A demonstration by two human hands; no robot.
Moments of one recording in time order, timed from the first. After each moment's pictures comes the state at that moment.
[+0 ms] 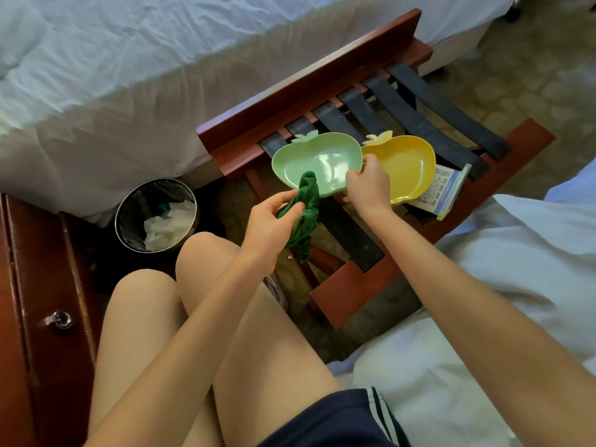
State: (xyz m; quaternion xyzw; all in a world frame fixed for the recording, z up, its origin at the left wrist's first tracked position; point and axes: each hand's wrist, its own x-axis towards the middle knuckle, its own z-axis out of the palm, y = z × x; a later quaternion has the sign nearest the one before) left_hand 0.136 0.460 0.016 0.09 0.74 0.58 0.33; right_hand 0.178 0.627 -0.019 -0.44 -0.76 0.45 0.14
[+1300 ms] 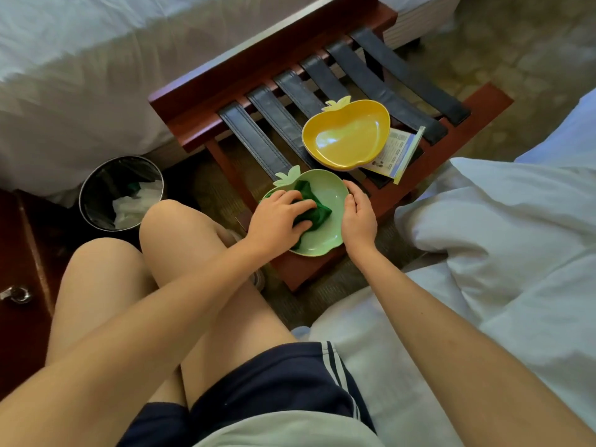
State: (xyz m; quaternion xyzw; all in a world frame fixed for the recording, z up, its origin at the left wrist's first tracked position) left_hand 0.177 0.490 -0.071 0.55 0.82 0.15 0.08; right_hand 0.290 0.605 -0.089 -0.48 -0.70 0.50 0.18
